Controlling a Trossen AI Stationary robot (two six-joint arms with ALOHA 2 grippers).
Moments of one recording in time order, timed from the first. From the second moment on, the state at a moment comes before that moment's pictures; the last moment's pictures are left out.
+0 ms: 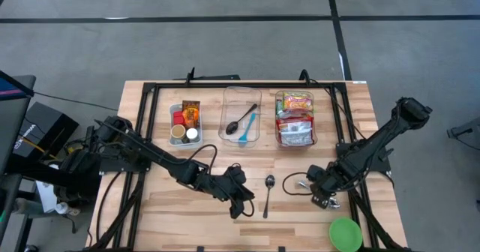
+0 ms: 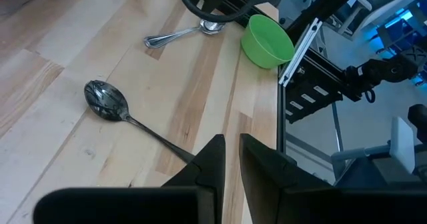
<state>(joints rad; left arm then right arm) -0.45 1.75 1.20 0.02 -0.27 -0.76 0.68 1.26 0.70 -0.82 -0.08 1.25</state>
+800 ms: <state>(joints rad) -0.45 1.75 1.20 0.02 -0.27 -0.76 0.69 1.49 0.70 -0.72 -0.13 1.22</state>
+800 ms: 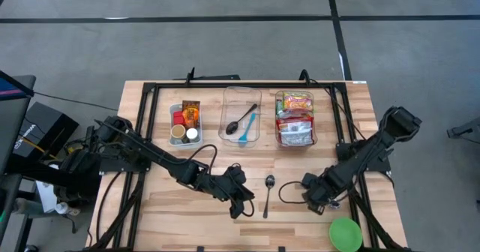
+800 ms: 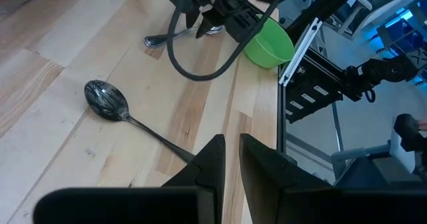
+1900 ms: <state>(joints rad) -0.45 1.75 1.20 0.02 -0.27 -0.76 0.69 1.50 0.70 -0.72 -0.16 1.23</state>
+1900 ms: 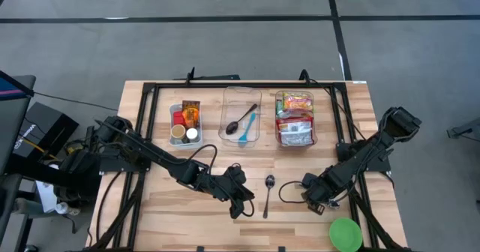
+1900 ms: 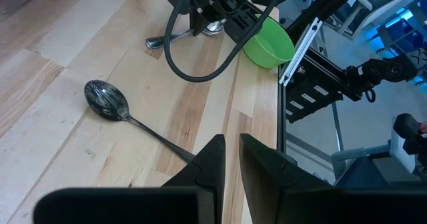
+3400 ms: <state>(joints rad) -0.45 1.75 1.20 0.10 -0.31 -0.78 0.69 1.33 1.09 -1.24 0.44 1.35</state>
